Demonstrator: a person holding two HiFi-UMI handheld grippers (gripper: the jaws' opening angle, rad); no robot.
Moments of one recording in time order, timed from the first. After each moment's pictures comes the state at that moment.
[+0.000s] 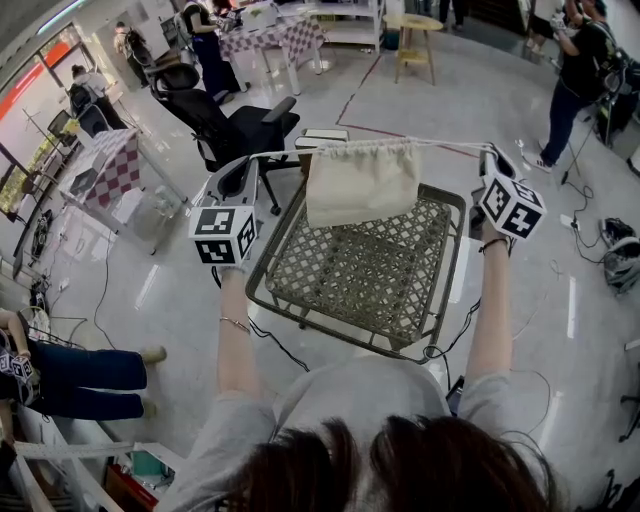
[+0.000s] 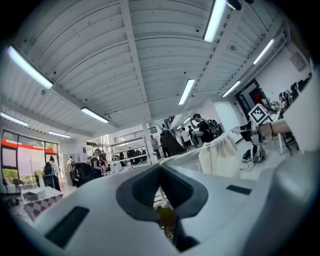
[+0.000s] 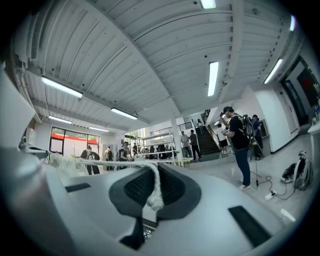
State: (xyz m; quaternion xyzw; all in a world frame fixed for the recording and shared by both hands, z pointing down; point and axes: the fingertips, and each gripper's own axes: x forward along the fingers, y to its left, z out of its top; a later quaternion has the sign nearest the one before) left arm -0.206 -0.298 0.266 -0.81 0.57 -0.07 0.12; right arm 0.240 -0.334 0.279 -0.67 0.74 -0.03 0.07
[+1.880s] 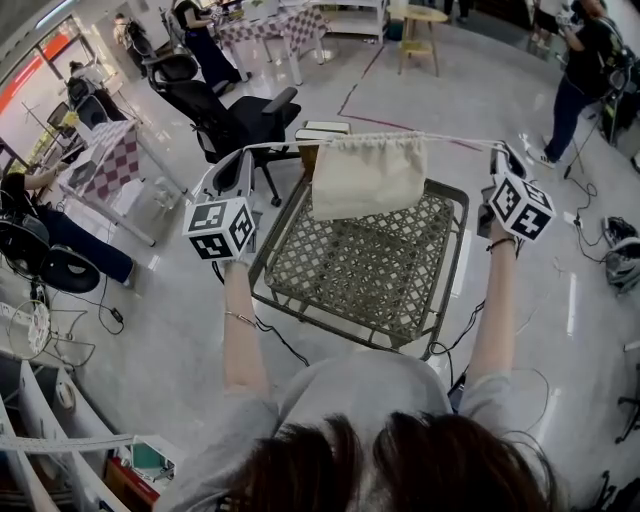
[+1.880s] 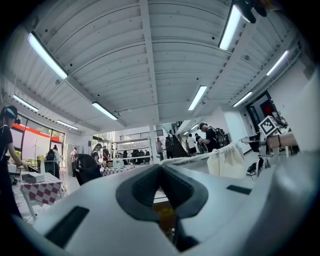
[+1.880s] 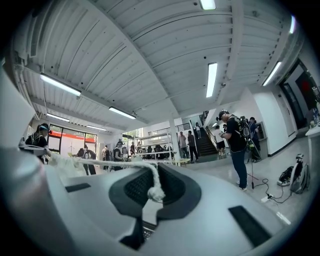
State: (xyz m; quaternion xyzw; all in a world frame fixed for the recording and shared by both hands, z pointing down) left arm -0.222 -0.314 0.270 -0.80 0.59 -0.01 0.08; right arm 0.254 -0.345 0.284 -0.68 0.73 -0.02 0.06
